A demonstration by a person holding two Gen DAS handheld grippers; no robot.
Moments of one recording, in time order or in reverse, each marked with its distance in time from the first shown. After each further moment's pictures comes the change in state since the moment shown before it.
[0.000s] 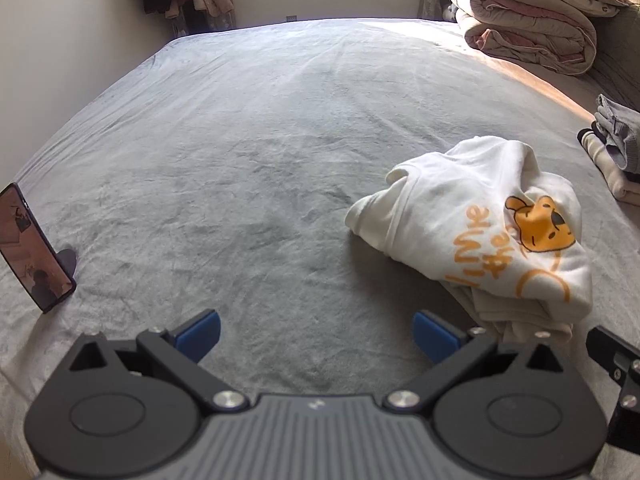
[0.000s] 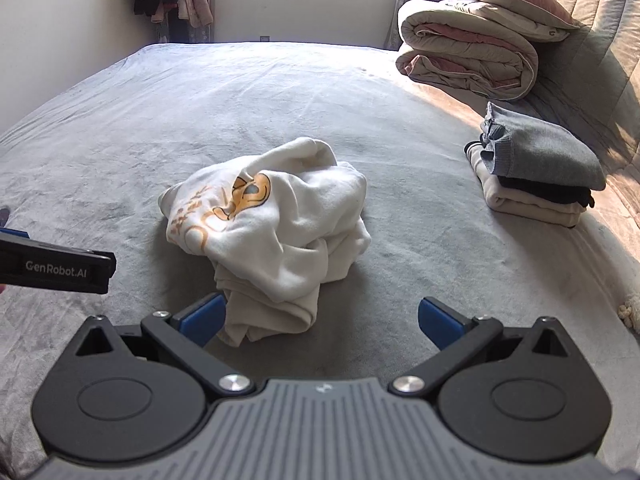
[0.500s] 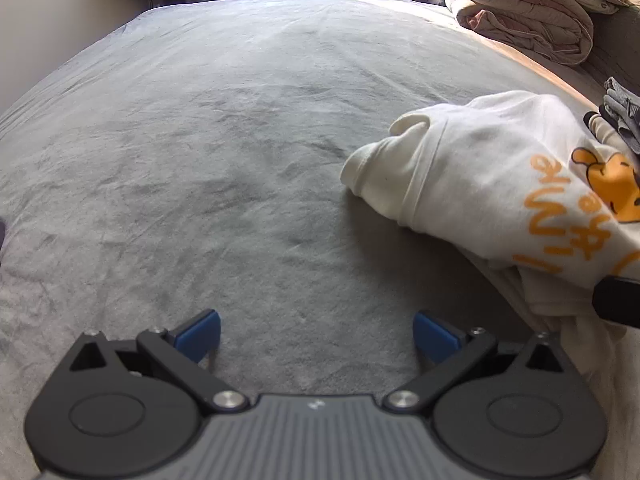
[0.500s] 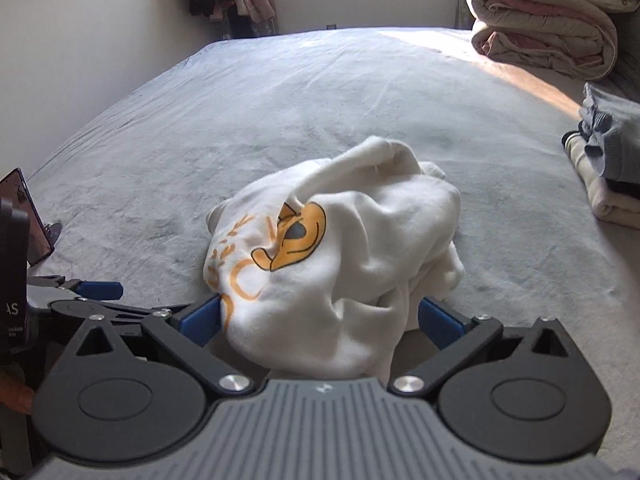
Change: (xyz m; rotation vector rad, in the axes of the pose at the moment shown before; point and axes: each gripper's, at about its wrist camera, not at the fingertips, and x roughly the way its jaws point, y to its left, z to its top) left arm 0.083 0.005 -0.021 0.005 0.041 -0.105; right arm 0.074 -0.010 0.019 0.016 0.080 0.296
